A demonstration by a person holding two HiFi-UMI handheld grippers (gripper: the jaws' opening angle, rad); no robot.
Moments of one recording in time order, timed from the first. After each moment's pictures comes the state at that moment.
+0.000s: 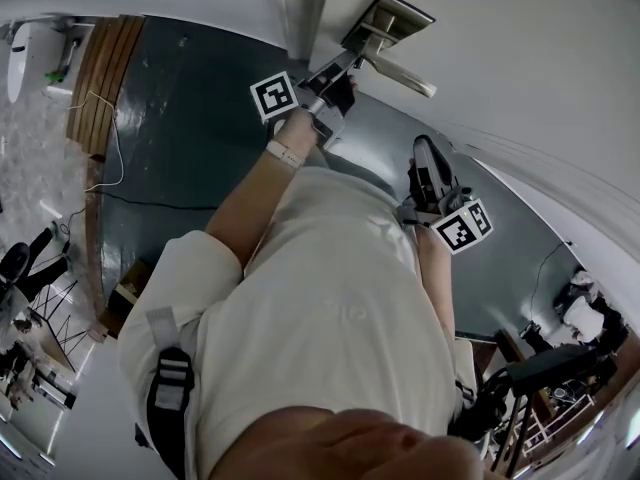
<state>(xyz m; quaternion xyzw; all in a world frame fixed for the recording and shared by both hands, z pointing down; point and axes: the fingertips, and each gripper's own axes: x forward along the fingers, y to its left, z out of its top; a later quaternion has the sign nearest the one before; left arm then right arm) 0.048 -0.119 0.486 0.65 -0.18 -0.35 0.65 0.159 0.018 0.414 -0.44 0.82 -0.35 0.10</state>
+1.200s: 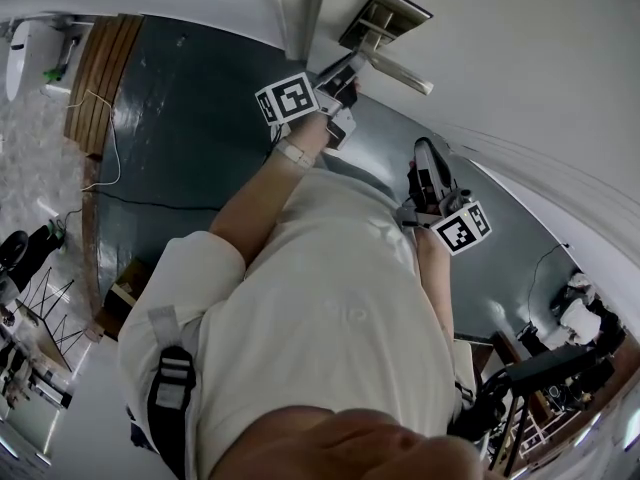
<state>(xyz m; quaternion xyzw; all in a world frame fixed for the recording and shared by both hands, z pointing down) 0.063 -0.121 0.499 0.73 -0.27 -0.25 0.57 0.165 0.021 0.420 -0.44 0.82 -0.36 0.11</state>
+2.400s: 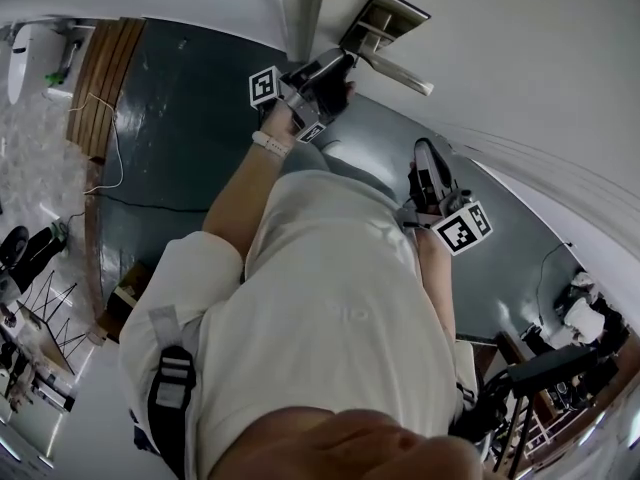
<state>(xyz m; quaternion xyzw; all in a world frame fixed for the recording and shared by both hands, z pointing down) 0.038 -0.117 0.506 0.56 0.00 -0.41 0.72 0.166 0.022 0.423 -0.44 0.81 -0.36 0.10</state>
